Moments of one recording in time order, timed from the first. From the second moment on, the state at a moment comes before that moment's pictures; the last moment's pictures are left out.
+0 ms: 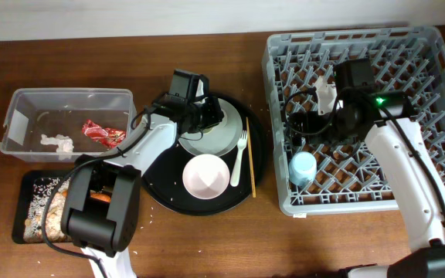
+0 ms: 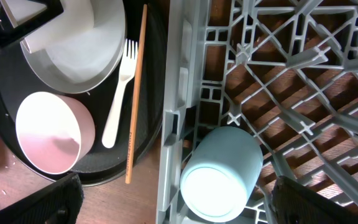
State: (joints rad) left arm -0.35 1.98 1.33 -0.27 0.38 -0.62; right arm 0.11 1.55 1.40 -1.11 -0.28 0.09
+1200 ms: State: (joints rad) left arm -0.15 1.63 1.31 -0.36 1.54 -0.21; right arm 0.22 1.55 1.41 -0.81 -1.20 -0.32
